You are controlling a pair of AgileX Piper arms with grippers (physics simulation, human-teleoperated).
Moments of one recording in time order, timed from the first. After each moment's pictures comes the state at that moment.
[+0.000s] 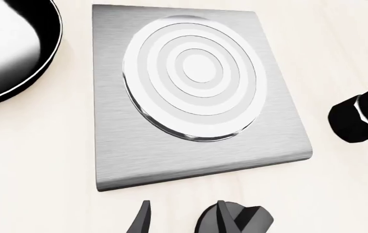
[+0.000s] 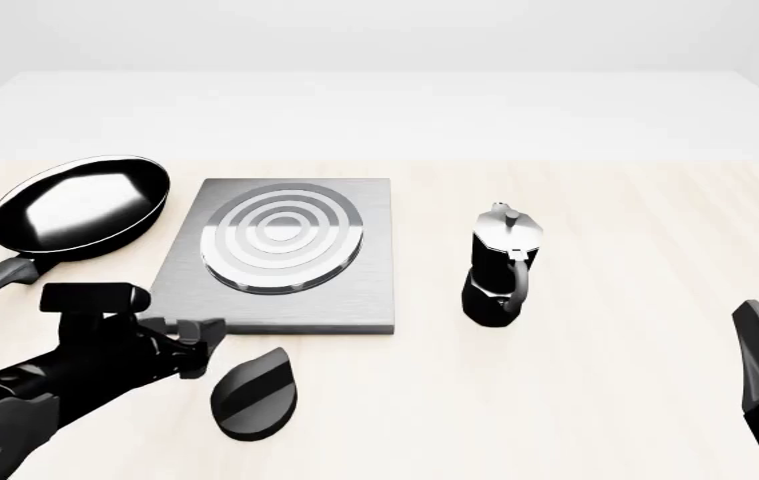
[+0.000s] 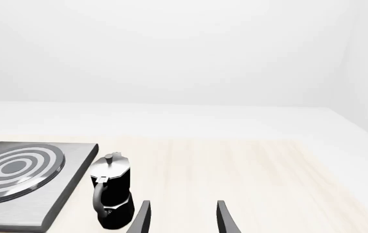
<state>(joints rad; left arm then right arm) -0.31 1.33 -0.21 -0.45 -0.24 0.01 0.00 0.00 -0.02 -0.02</state>
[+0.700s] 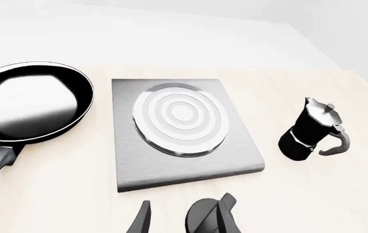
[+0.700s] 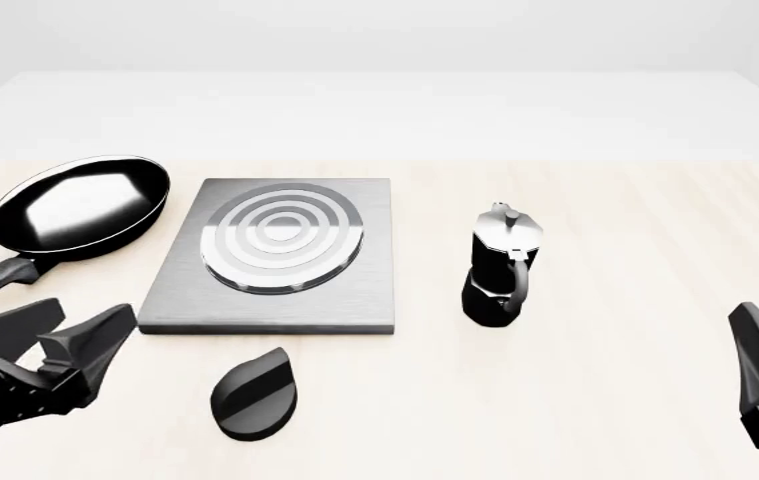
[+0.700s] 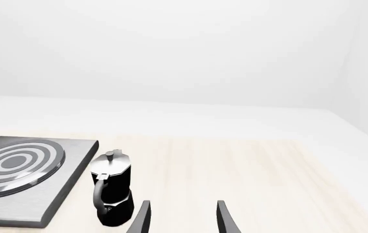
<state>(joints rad) -0.30 0.43 -0.17 0.10 -0.20 0.02 0.00 0.00 -0.01 -0.04</state>
